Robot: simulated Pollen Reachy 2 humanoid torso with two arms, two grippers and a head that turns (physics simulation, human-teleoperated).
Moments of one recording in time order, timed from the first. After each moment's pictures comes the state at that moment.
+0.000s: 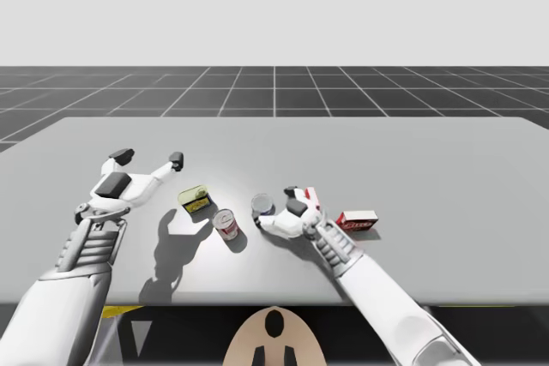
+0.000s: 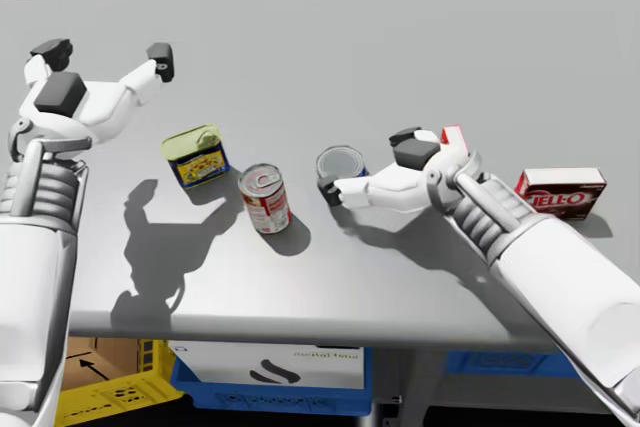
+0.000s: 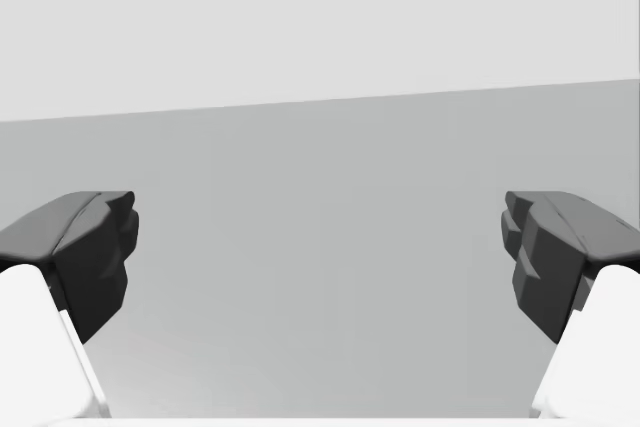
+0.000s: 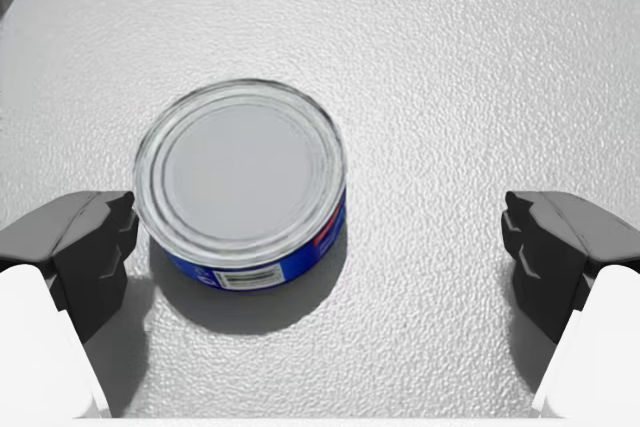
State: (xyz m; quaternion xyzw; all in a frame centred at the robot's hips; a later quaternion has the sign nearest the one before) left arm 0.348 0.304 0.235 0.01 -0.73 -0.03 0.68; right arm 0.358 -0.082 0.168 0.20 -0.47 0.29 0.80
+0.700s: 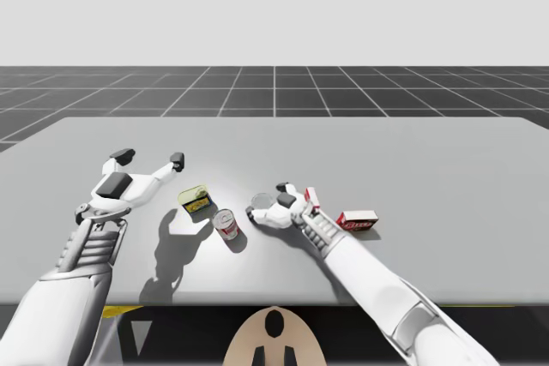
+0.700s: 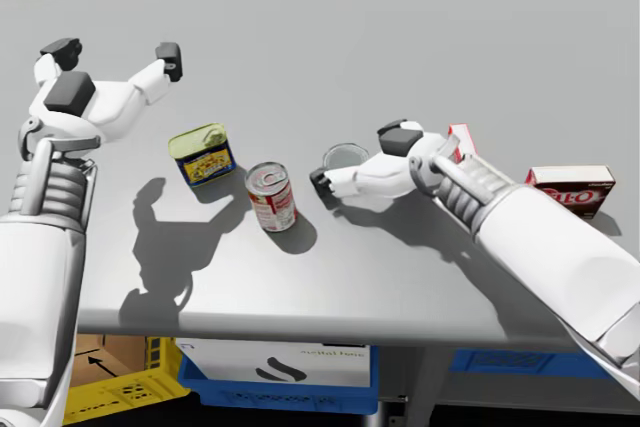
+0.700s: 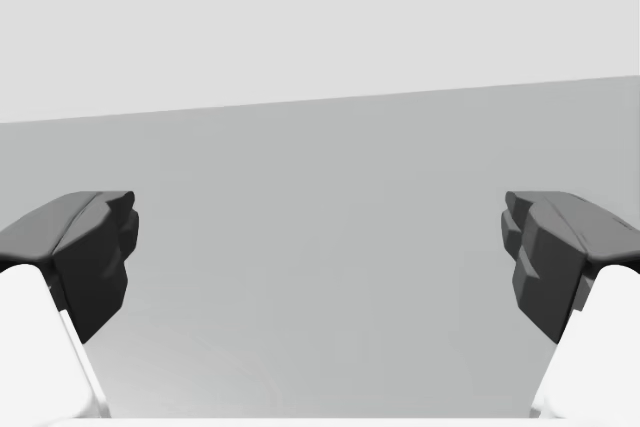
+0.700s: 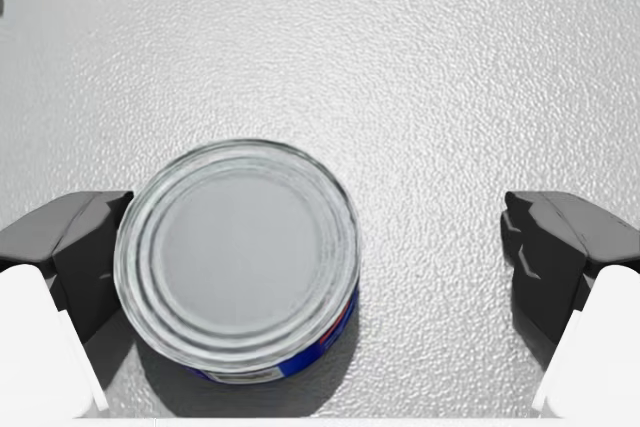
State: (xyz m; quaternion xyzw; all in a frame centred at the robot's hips) left arm 0.347 0.303 0.235 0.01 -0.73 -0.04 0.68; right arm 0.384 -0.062 0.159 0.21 -0.46 0.31 0.80
